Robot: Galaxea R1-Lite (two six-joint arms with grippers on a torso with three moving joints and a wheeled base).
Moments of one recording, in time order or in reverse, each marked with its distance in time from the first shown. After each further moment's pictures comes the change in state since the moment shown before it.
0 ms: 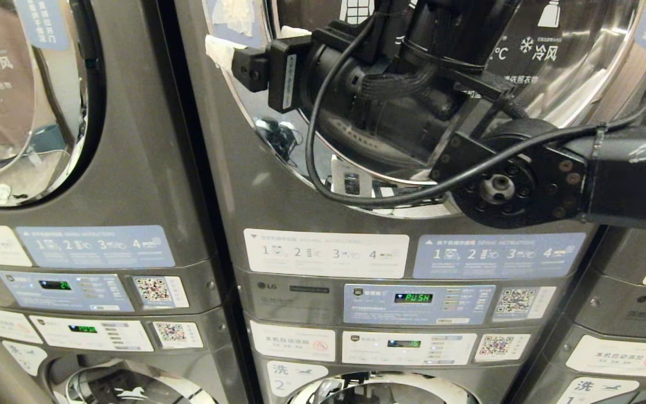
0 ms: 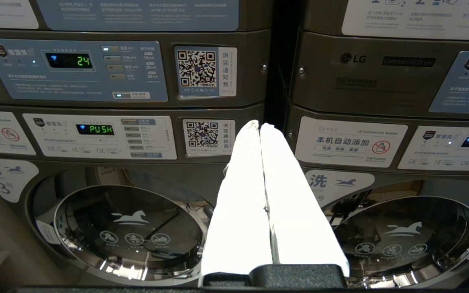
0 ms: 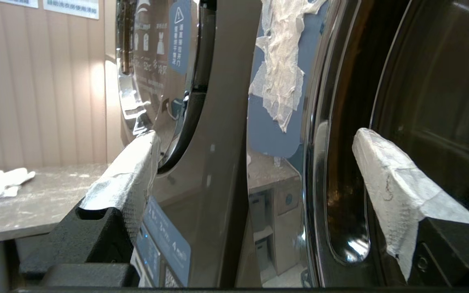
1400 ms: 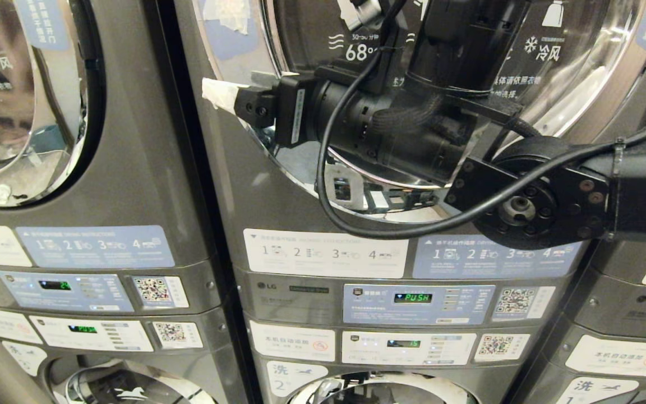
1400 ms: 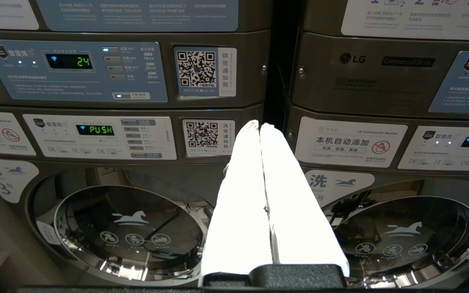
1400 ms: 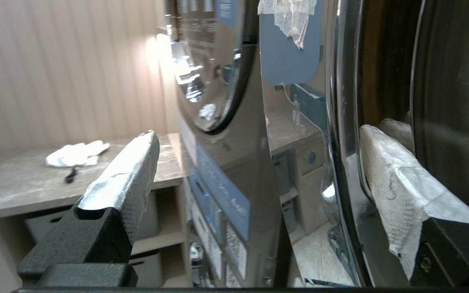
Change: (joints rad) left arm 0.000 0.000 0.000 0.000 0.000 0.000; right arm 0.007 -0.069 0.168 0.020 0.129 0.139
